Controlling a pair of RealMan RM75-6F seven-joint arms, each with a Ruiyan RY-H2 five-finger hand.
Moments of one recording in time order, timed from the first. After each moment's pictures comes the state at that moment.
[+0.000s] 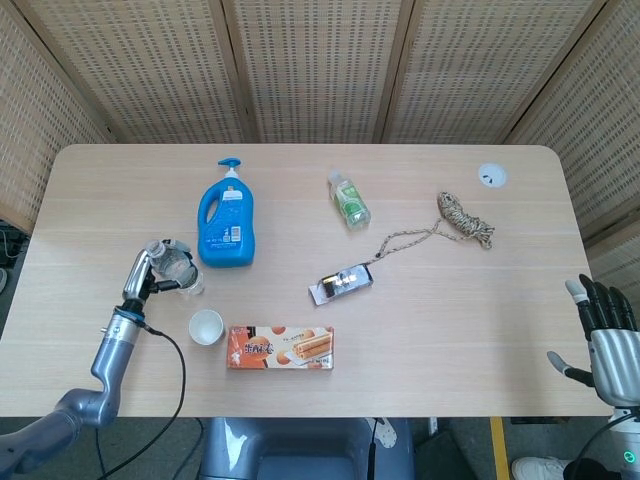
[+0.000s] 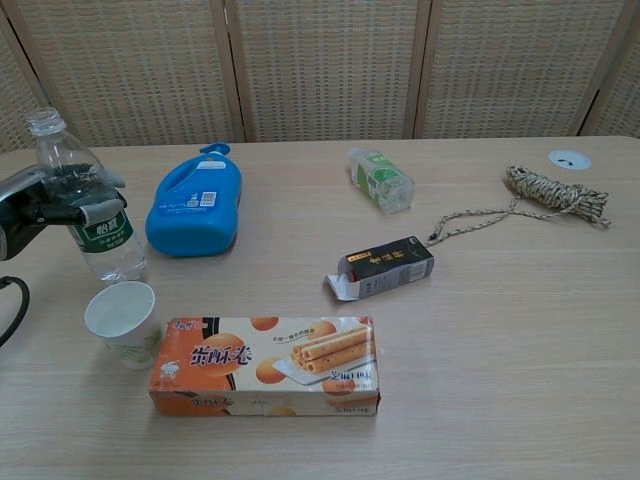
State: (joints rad) left arm -0.55 -1.80 -0.19 -0.77 1.38 1.03 -1.10; right arm 0.06 -1.09 0.09 -1.60 -1.53 1.54 -0.01
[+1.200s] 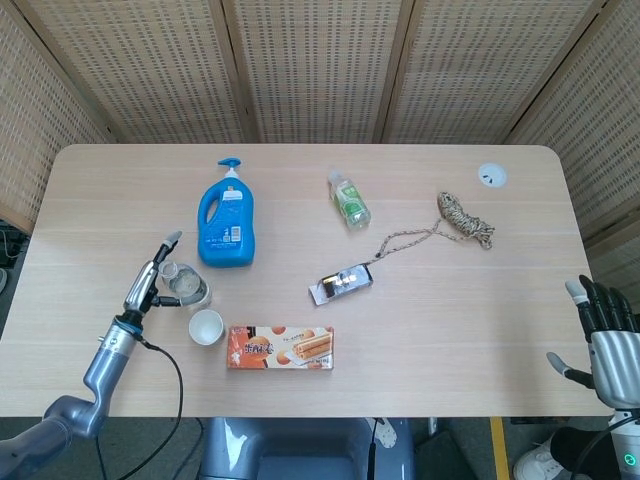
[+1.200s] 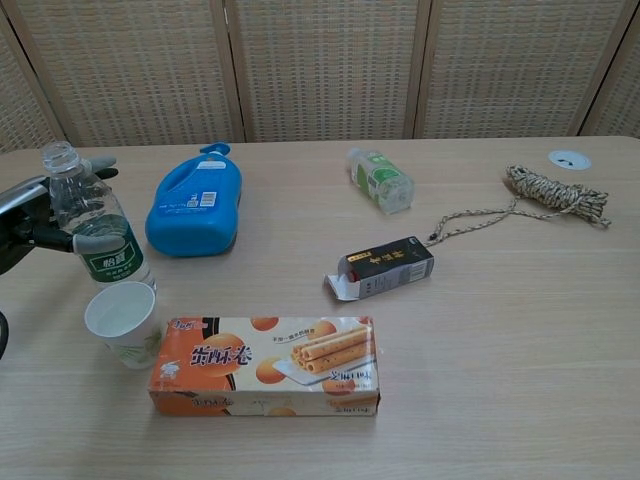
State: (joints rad) left arm -0.52 -1.79 -0.08 -0.72 1.50 1.13 -1.20; right arm 0.05 -1.09 0.08 -1.61 -1.54 1.56 -0.01
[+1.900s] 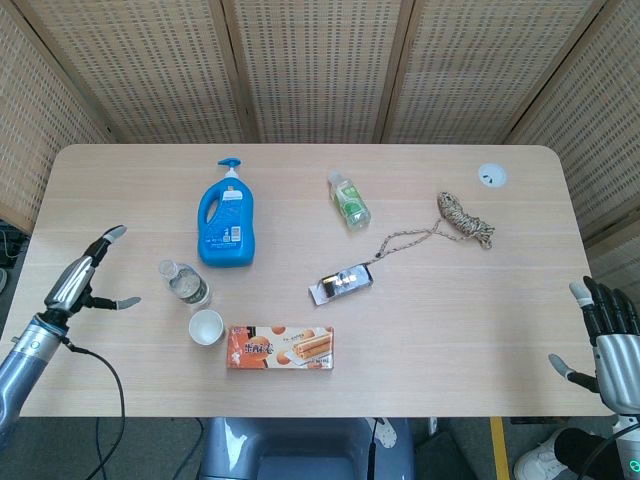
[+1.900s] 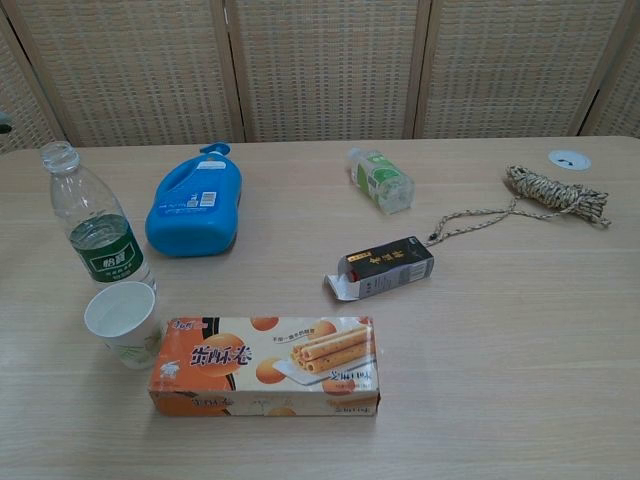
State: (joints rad) left arm -0.46 -1.31 -0.01 -1.11 1.50 1.14 -0.86; right arm 0.04 -1.08 0.08 -1.62 -1.56 1.59 0.01
